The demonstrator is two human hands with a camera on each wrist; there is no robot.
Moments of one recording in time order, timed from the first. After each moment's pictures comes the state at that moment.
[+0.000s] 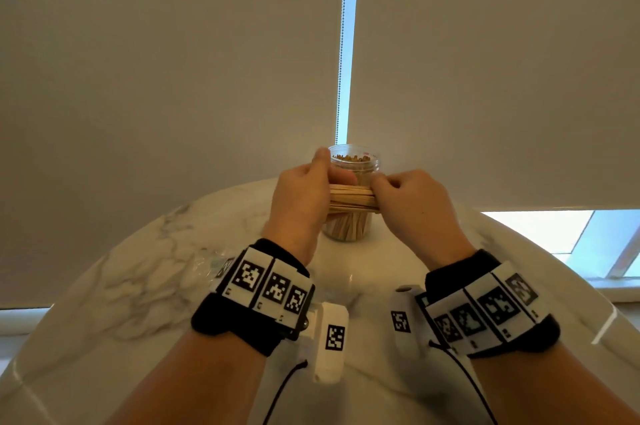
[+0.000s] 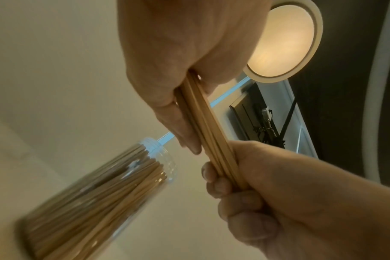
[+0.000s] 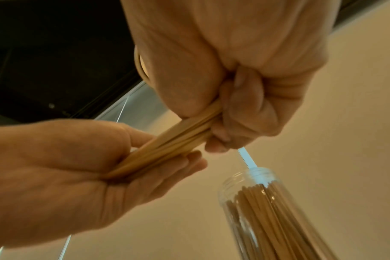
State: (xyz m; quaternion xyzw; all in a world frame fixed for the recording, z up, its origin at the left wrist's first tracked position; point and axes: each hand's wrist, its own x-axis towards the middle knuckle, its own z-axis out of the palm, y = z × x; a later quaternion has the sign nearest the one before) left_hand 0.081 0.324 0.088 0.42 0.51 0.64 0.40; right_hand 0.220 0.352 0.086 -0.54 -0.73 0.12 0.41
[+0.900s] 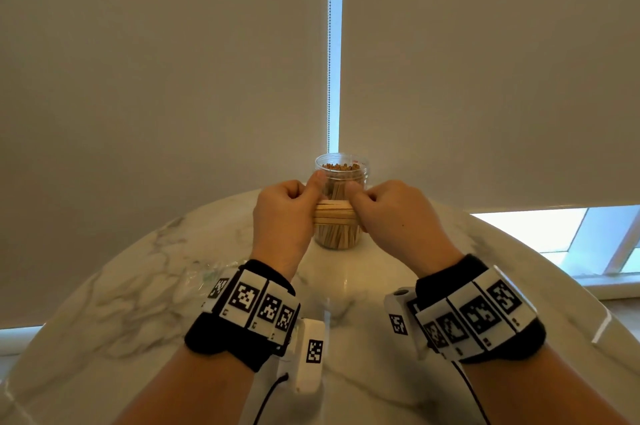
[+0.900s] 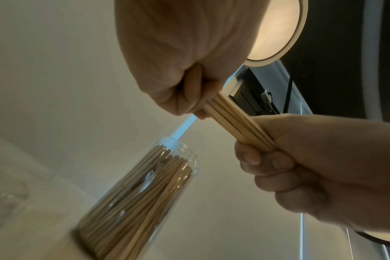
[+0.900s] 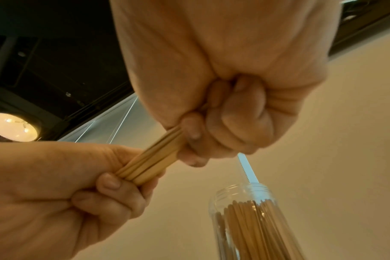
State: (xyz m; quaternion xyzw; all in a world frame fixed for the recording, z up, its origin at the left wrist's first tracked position) left_hand 0.070 0.330 0.066 0.50 0.57 0.63 0.19; right_hand 0.222 0.352 0.087 -0.51 -0.77 0.12 0.36
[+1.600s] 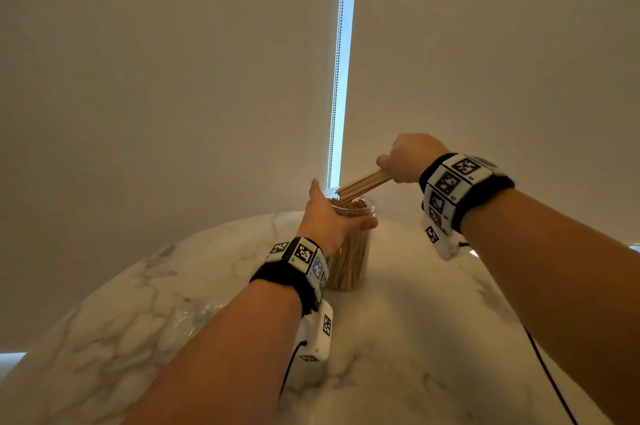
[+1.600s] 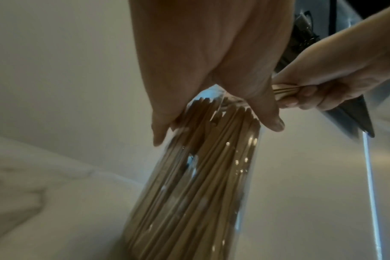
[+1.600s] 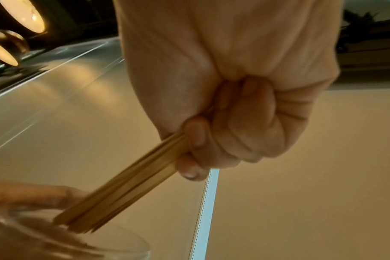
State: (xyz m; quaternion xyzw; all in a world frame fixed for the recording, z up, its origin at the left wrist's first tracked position) left_hand 0.069 0.456 0.060 0.54 0.55 0.52 0.36; right_hand 0.216 0.494 0.189 -0.62 -0.76 -0.09 0.14
